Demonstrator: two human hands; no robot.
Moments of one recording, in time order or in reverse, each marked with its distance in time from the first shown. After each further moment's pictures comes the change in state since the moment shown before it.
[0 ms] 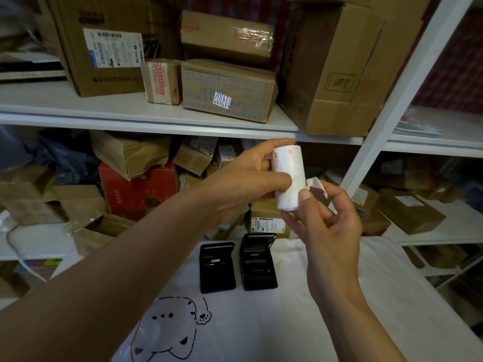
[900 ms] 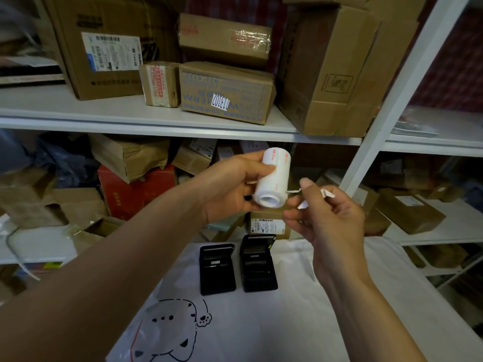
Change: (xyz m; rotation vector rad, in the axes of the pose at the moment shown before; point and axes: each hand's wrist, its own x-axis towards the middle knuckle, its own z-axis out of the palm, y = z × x) left_hand 0.004 -0.003 -0.014 -0.380 0.057 -0.276; right_hand 0.011 -0.016 -0.001 -0.035 0.018 0.199
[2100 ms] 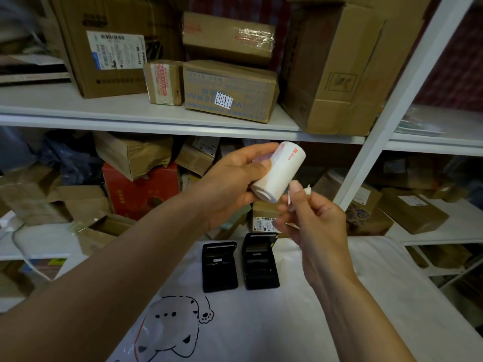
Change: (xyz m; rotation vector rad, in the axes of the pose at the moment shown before) left_hand -0.007 -0.010 -0.001 0.136 0.031 0.253; right_hand 0.001 0.018 0.007 -0.029 -0.091 0.048
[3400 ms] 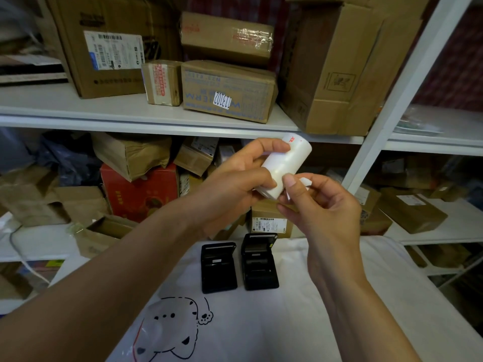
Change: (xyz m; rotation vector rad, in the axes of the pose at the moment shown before) left_hand -0.006 -0.003 -0.001 -0.063 -0.205 0.113; right_hand -0.009 -0.021 0.004 0.036 0.041 -0.134
